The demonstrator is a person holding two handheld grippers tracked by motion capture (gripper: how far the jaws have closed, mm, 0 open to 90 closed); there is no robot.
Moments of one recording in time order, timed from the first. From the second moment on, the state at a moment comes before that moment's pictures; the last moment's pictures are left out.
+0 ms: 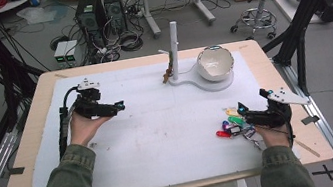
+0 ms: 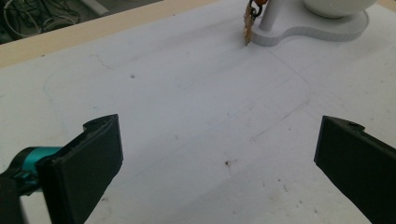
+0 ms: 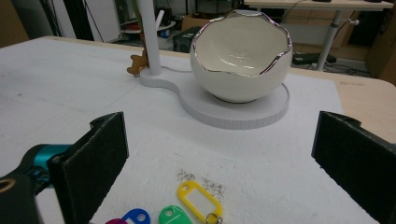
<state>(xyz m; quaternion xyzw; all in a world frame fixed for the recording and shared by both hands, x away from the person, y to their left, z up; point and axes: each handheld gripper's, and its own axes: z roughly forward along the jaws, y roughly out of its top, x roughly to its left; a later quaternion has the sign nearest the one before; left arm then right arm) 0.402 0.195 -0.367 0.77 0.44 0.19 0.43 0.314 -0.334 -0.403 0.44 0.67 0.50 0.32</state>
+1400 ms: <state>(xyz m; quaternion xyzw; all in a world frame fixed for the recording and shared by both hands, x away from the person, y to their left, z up) 0.334 0.284 -0.397 0.70 0.49 0.25 0.47 0.315 -0.332 -0.403 0.44 0.68 0.50 0.31</state>
